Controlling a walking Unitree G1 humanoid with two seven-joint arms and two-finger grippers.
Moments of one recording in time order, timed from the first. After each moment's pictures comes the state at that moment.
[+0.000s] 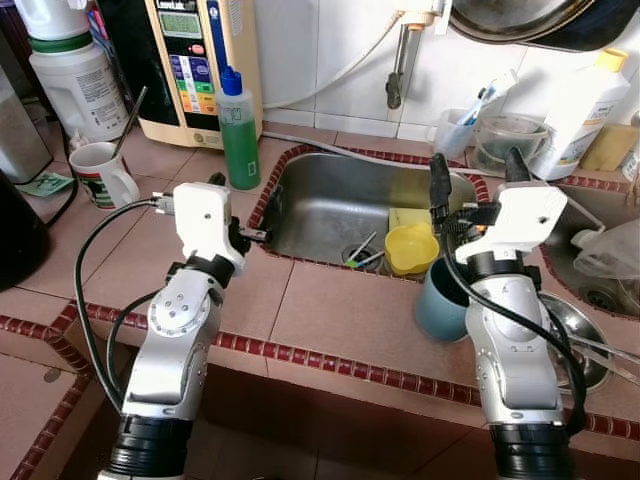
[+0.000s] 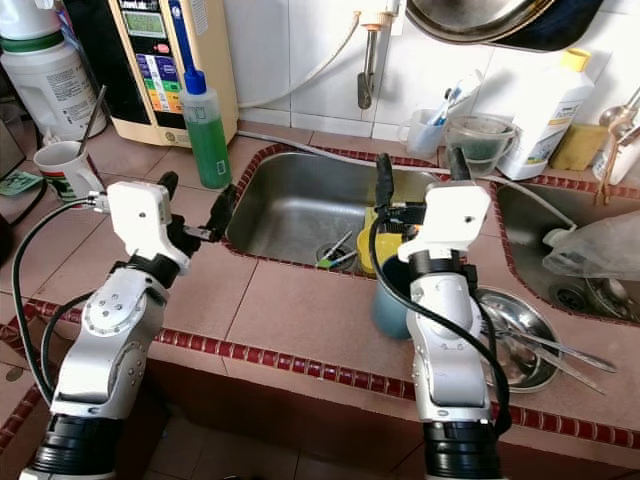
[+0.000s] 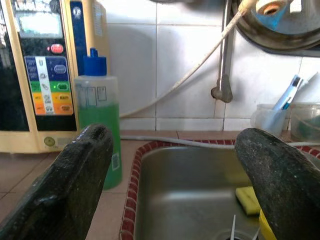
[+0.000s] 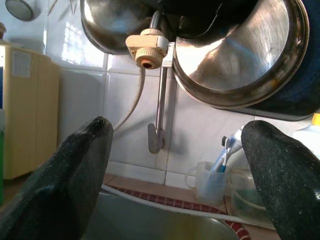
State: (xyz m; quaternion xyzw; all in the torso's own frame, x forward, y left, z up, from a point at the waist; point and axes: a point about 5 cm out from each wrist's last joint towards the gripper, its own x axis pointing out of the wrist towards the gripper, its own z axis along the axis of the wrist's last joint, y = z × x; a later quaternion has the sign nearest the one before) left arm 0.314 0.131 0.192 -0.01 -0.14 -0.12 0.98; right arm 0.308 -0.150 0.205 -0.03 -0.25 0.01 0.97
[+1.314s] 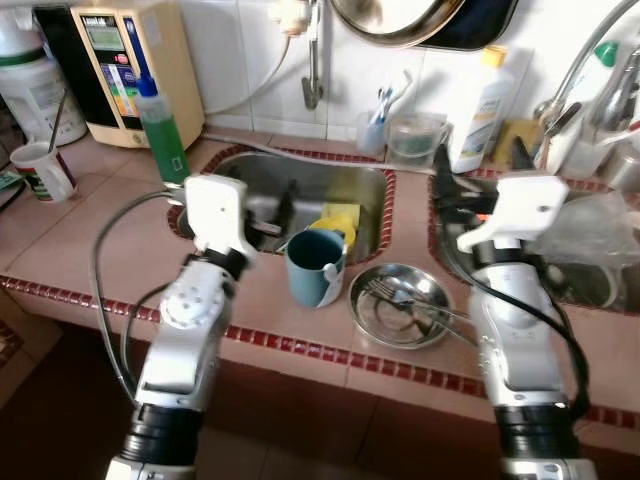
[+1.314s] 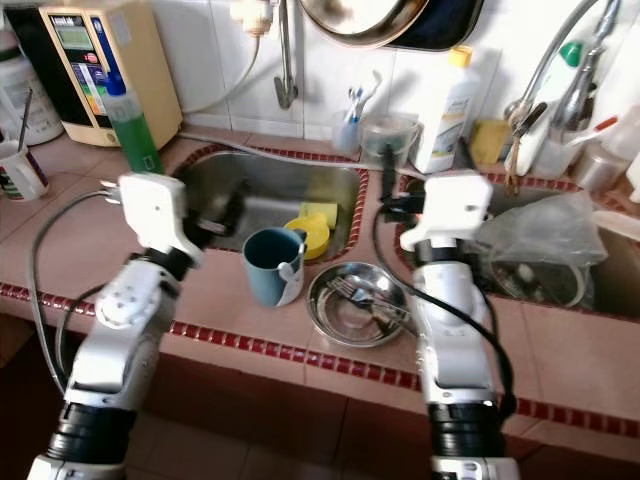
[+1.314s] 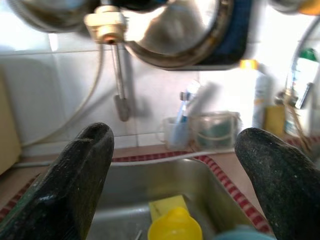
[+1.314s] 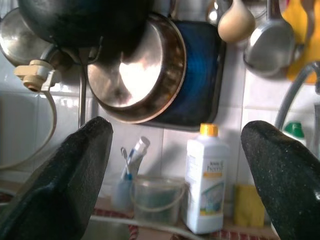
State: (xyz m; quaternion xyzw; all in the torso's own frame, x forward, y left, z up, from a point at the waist) left arm 0.315 0.114 0.192 0.01 -0.14 -0.19 0.97; right arm 0.317 -0.162 0.210 -0.02 -0.26 0.00 0.96
